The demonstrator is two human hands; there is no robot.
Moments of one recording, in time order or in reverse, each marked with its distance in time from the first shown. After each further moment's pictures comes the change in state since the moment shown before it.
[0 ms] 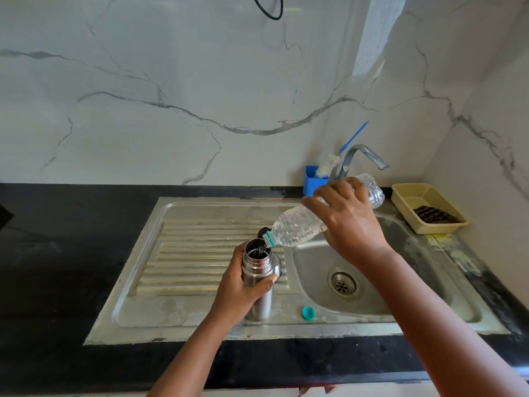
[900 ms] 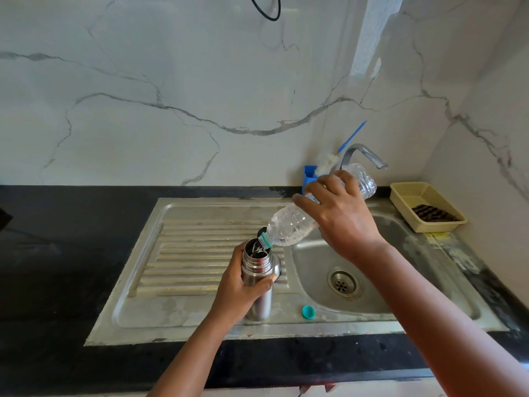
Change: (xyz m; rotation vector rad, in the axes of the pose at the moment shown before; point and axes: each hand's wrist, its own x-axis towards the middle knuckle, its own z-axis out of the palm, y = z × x) left_hand 0.000 0.000 0.000 0.010 -0.010 -0.015; right_hand 0.011 -0.006 -0.007 -0.071 0.015 -0.094
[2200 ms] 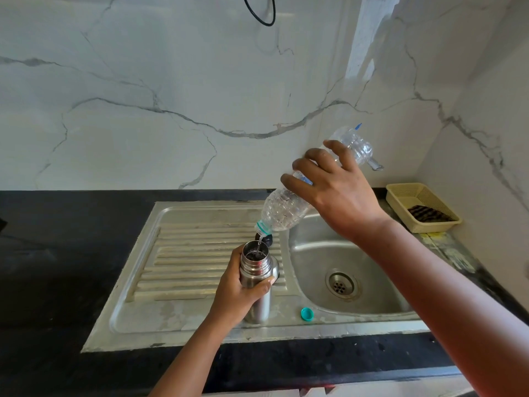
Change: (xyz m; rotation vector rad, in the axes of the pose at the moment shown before) left_hand -0.001 0.001 -0.001 0.000 0.004 0.039; right_hand 0.036 0.017 -0.028 -0.150 0.152 -0.172
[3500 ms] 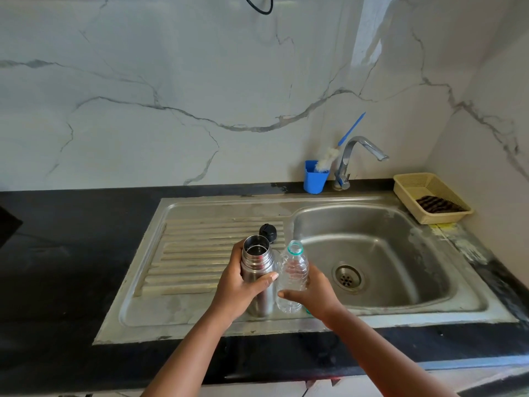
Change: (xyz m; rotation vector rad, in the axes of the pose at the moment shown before) left_hand 0.000 -0.001 0.000 0.000 -0.013 -0.069; right_hand -0.140 -0.157 0.072 1.409 -0.652 1.252
